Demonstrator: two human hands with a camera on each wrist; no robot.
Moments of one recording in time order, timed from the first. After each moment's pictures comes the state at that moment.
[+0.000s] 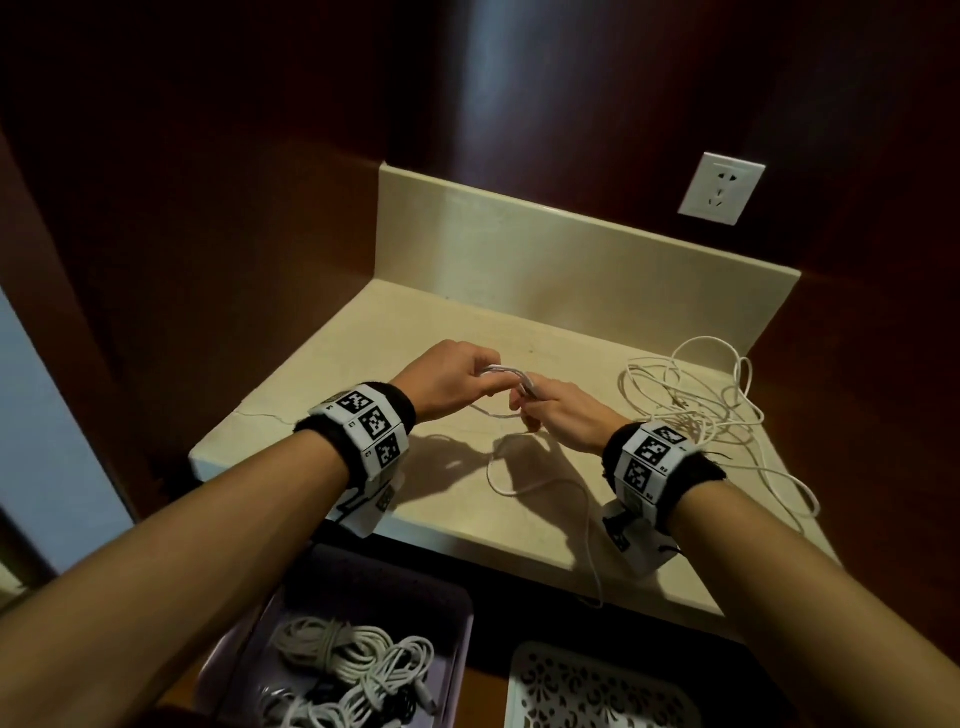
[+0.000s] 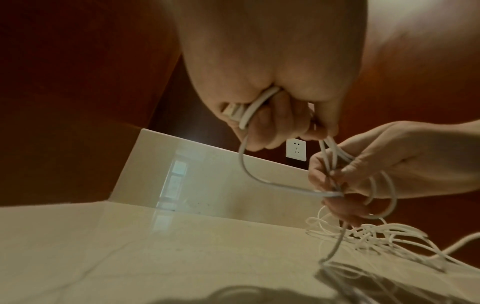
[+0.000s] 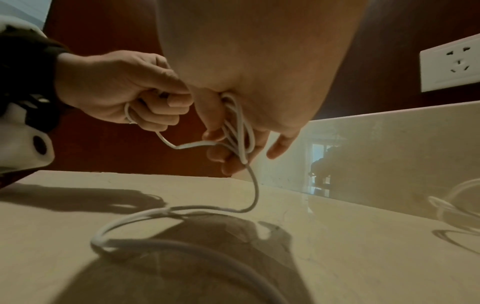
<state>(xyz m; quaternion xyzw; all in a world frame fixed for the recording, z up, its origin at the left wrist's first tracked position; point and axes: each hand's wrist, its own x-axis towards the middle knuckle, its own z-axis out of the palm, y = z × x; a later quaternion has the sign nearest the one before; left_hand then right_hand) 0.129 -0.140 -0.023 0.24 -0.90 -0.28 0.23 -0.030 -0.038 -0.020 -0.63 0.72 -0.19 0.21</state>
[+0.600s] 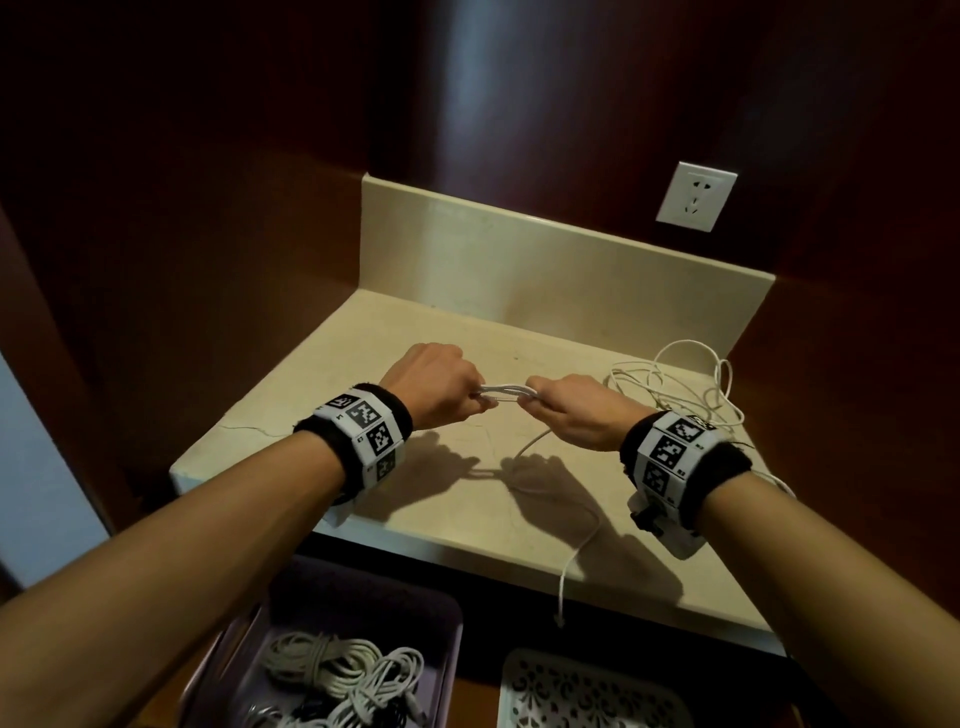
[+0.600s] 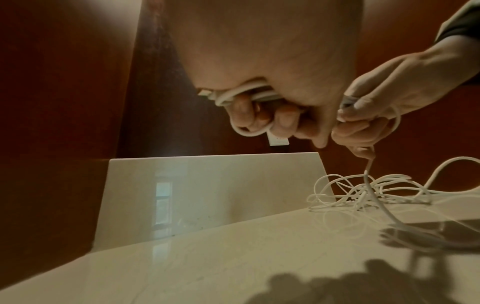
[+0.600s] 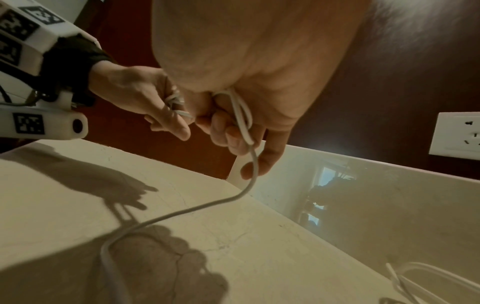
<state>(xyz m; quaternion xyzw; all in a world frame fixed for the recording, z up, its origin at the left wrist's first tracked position) 0.121 -0.139 -0.013 0.26 -0.96 0.07 0.09 -0.046 -0.024 0.006 -0.71 0.70 0.02 0.04</state>
